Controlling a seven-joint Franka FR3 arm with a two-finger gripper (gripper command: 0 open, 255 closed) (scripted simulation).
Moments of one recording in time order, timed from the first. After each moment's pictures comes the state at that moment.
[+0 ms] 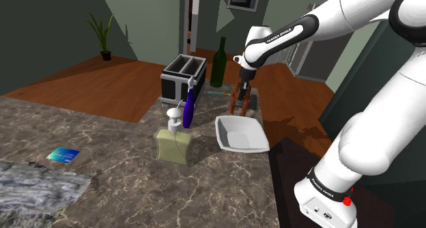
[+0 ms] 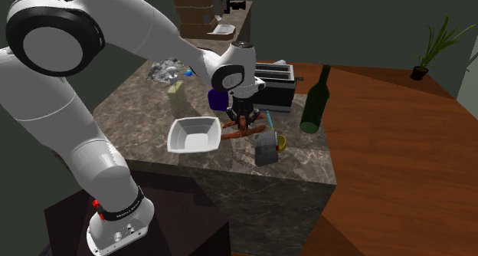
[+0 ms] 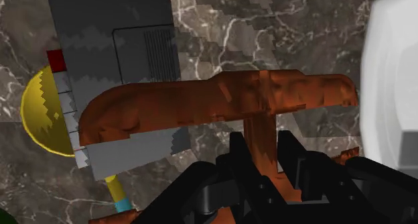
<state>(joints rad) 0.10 -0.07 -0.22 -2.36 -0.02 2.32 -0.79</state>
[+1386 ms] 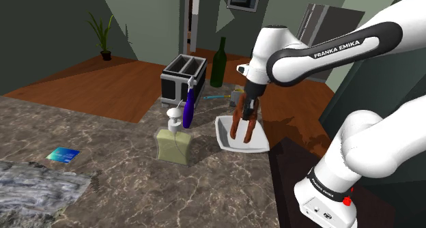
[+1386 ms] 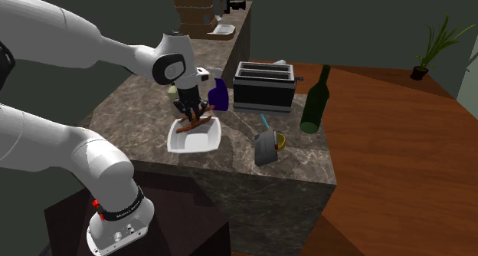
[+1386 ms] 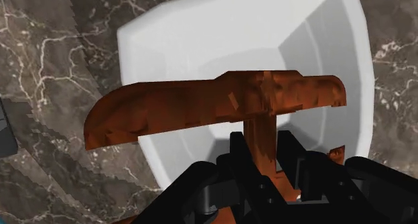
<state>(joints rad) 0.23 -0.53 0.01 -2.73 0.00 2.22 -0.44</state>
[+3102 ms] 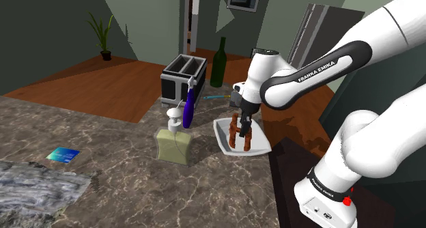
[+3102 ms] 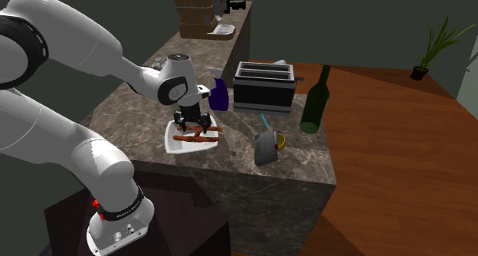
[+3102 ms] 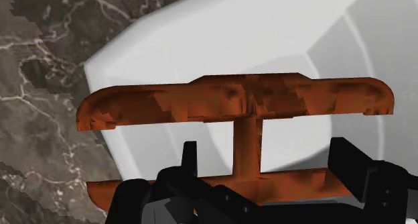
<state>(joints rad) 0.24 -0.39 0.02 -2.84 0.00 2.47 -0.43</state>
